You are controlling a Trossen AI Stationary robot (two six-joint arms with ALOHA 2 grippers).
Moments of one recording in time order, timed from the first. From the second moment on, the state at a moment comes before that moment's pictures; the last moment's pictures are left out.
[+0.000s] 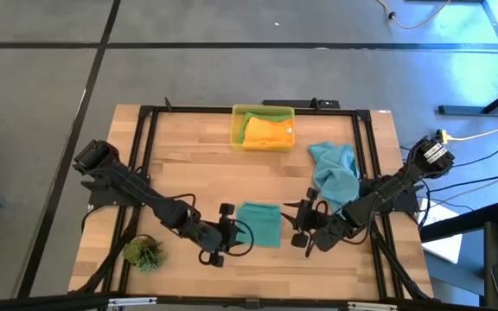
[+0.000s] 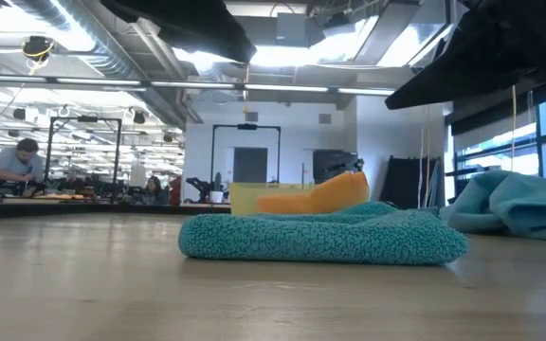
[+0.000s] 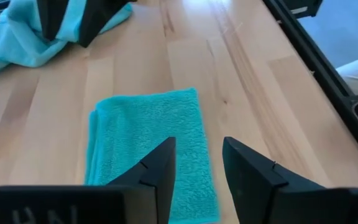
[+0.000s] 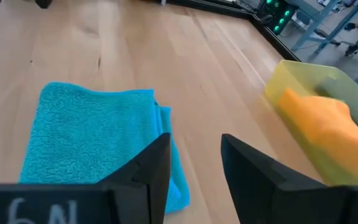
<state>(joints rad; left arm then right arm) -0.54 1.65 1.04 -0.08 -0.40 -0.15 0.63 1.51 0.71 0.06 0.92 0.34</state>
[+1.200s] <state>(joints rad) -0.60 1.97 1.06 0.06 -0.54 -0.09 0.63 1.51 0.71 0.08 0.84 0.36</state>
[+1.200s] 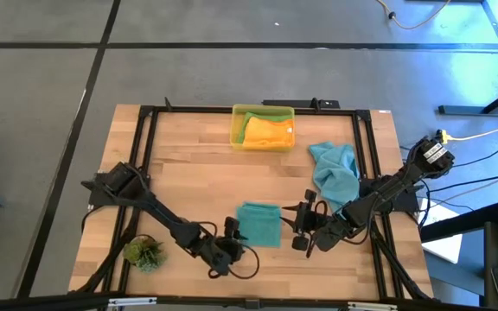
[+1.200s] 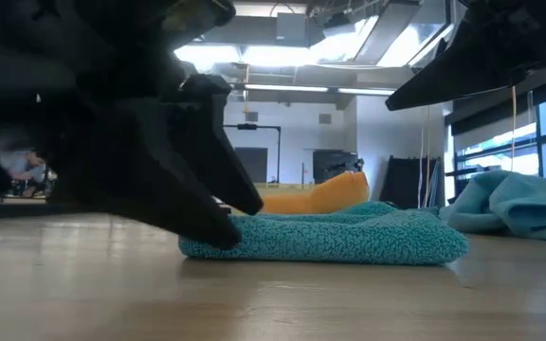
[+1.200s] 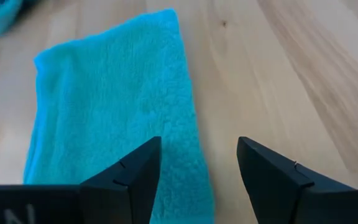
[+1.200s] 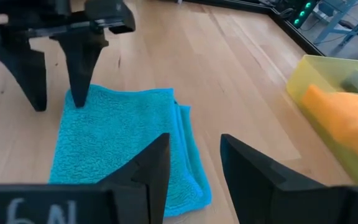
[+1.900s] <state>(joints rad) -0.62 2.04 1.09 -0.10 -0.78 -0.06 0.63 1.51 0.71 0.08 0.84 0.36</state>
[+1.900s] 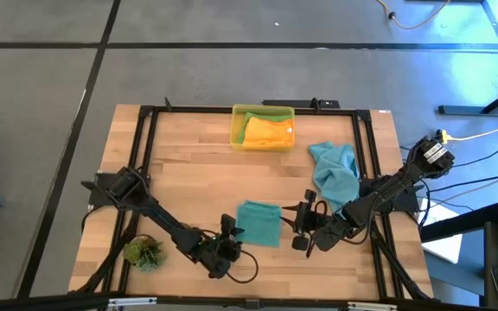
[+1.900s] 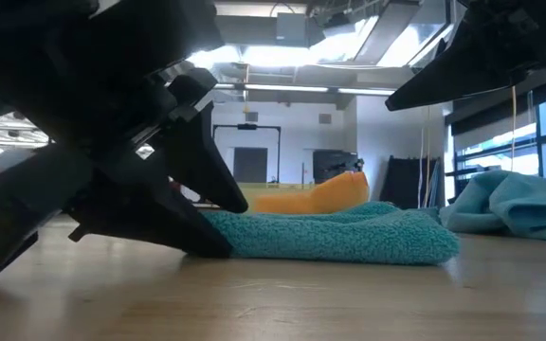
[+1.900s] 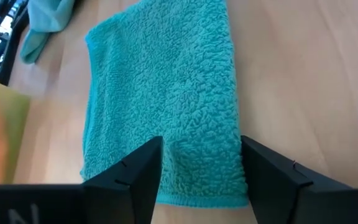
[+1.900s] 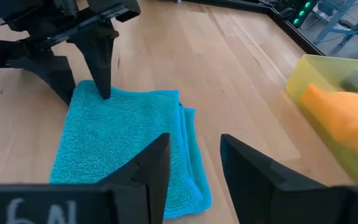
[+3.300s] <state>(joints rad) -0.40 1.98 1.09 0.04 -0.33 -0.20 0.63 1.51 0.71 0.14 0.55 0.10</state>
